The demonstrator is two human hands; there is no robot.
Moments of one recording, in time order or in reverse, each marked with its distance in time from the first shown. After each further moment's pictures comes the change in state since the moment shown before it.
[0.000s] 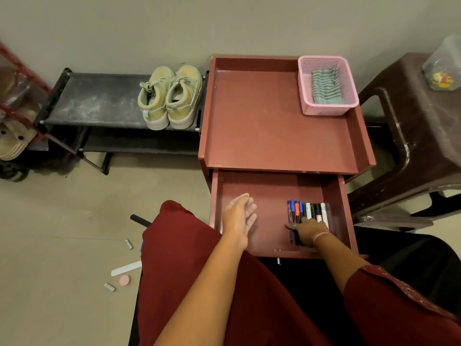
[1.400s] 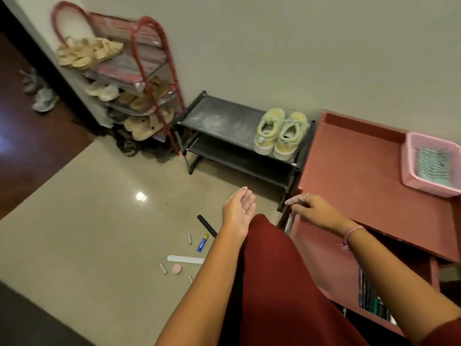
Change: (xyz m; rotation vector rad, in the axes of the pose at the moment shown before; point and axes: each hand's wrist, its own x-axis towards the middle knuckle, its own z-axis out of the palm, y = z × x) left_hand -0.035 0.133 -0.165 -0.530 0.030 0.260; right_hand -0.110 -0.191 -0.211 0.661 0.387 -0.574
